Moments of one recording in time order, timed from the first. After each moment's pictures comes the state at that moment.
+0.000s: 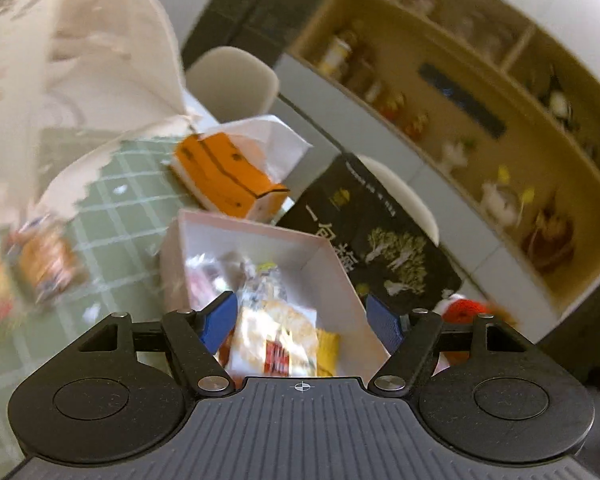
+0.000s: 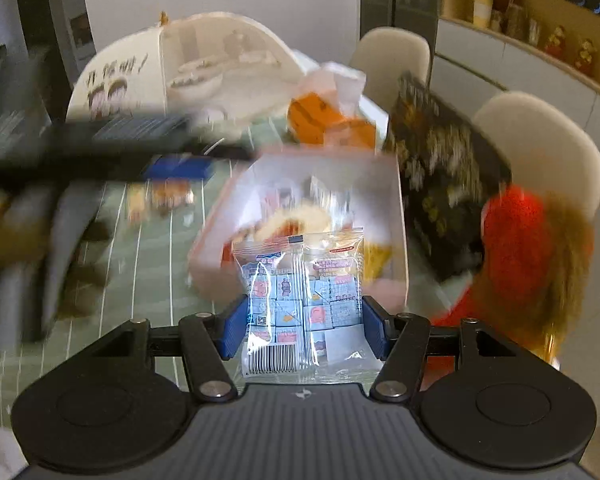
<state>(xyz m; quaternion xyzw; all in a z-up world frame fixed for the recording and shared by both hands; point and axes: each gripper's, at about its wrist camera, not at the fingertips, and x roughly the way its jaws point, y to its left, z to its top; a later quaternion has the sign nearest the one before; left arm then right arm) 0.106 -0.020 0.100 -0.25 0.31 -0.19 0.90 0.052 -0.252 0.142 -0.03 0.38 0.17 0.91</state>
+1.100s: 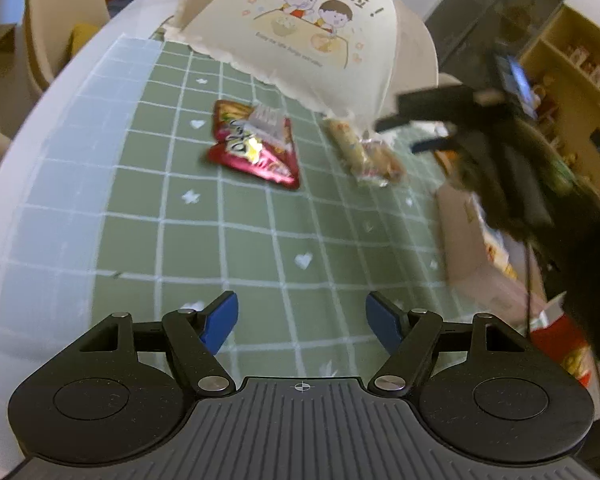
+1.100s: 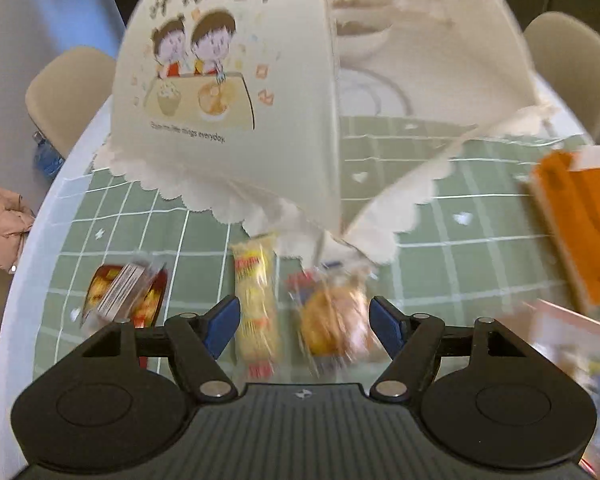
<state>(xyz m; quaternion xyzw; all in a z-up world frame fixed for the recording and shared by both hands) -0.119 0.120 0.065 -0.29 0.38 0.09 0.88 0.243 0.041 0.073 -0.10 0.48 0.31 0.81</state>
